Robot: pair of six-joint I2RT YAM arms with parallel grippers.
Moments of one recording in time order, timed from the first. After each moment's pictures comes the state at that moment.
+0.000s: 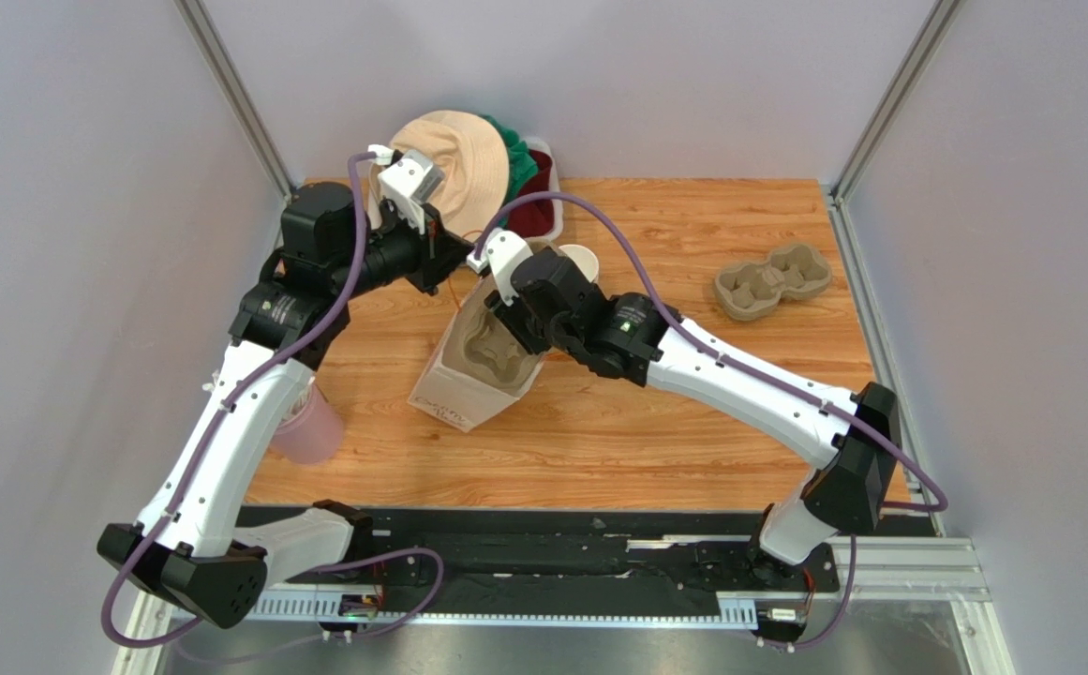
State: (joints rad) left arm -0.37 1.15 1.40 -0.52 0.46 0.00; right arm 1.02 1.60 1.56 -0.56 0.30 -0.05
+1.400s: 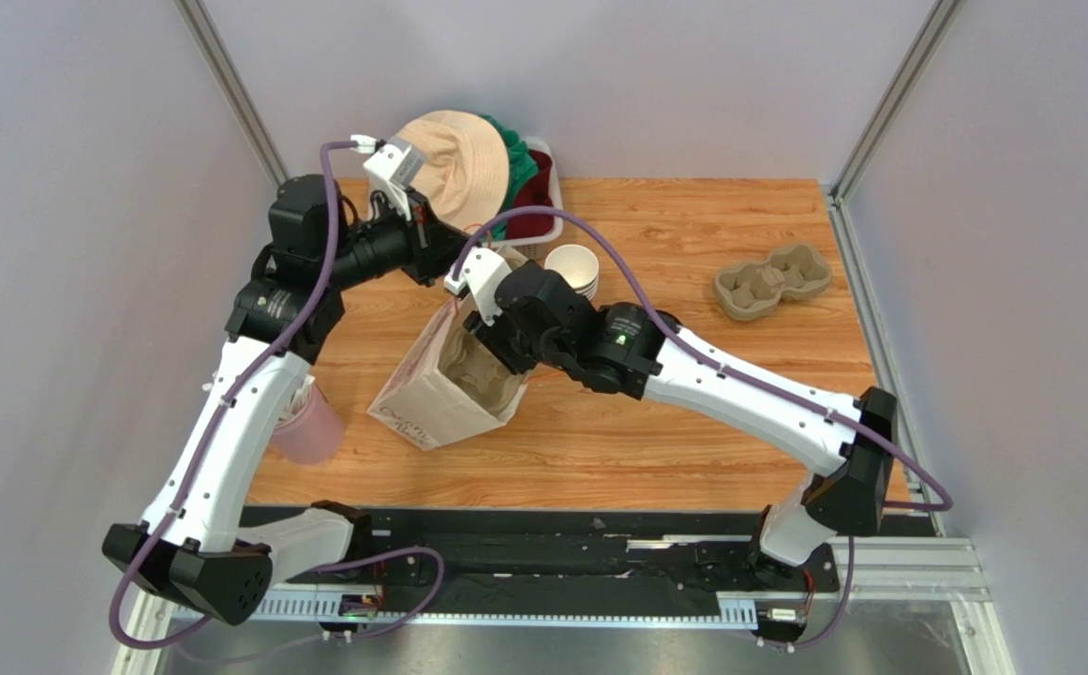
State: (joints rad) left arm -0.31 1.16 1.40 -0.46 0.59 -0.16; right arm 1.10 1.62 1.63 -0.62 0.25 -0.04
